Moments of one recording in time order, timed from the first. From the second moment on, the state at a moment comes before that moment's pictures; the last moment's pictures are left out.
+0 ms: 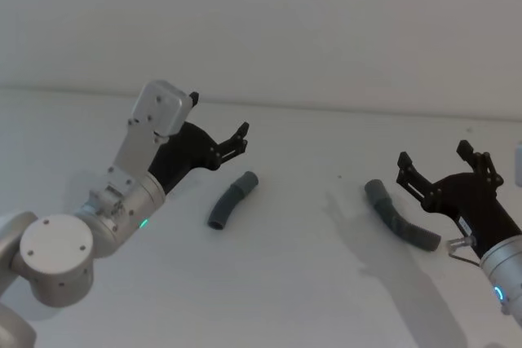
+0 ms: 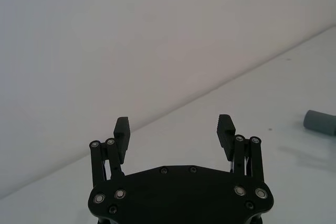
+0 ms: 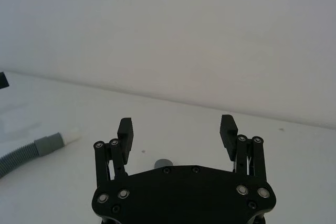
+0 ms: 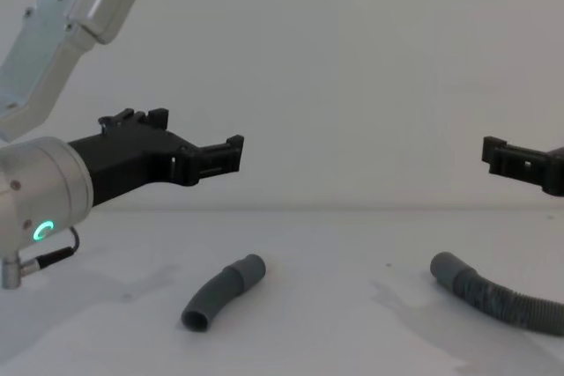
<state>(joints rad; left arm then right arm) -0.27 0.39 0.45 -1.60 -0.23 0.01 -0.08 0.00 0.35 -0.23 -1.79 0.27 0.09 0.07</state>
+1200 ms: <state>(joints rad) -0.35 0.36 0.41 -1.60 -0.43 0.41 -0.20 0.20 0.42 -0.31 -1.74 0.19 0.50 0.20</state>
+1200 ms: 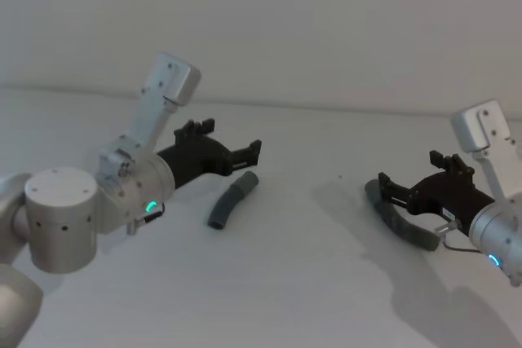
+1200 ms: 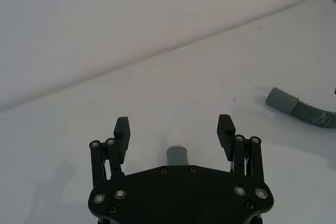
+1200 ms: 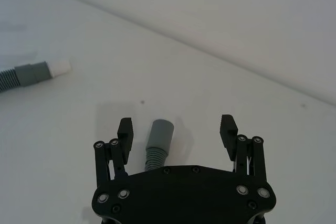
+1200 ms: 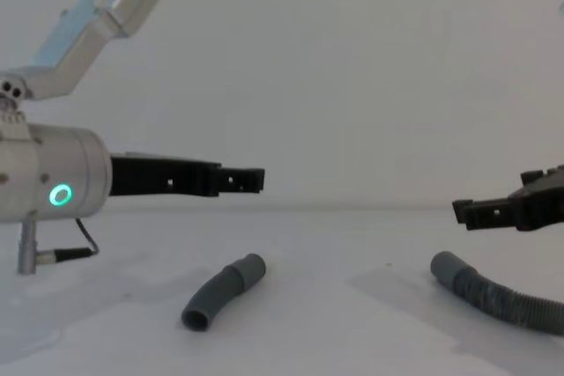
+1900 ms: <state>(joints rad) -0.31 0.30 0.42 -1.62 -0.43 0.56 -0.11 0.23 0.41 -0.32 -1.67 0.20 0.57 0.26</state>
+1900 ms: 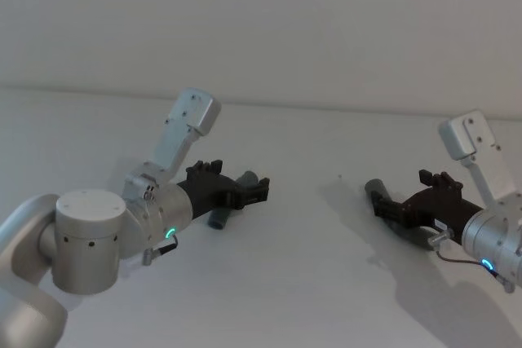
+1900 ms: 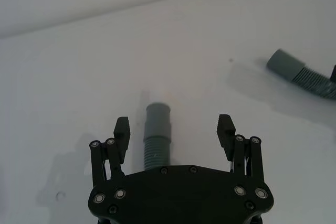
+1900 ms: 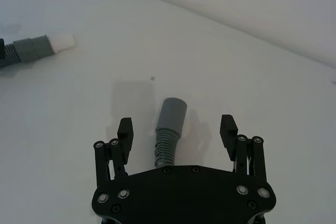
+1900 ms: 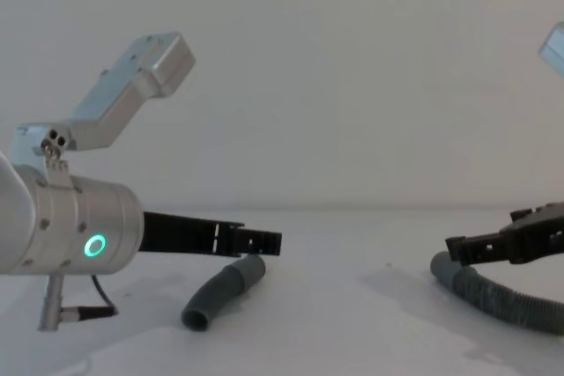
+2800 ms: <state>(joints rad) -0.43 0.38 0.47 -1.48 -0.40 0.67 -0.26 0.23 0.37 -0.30 -1.64 0.20 0.62 0.26</state>
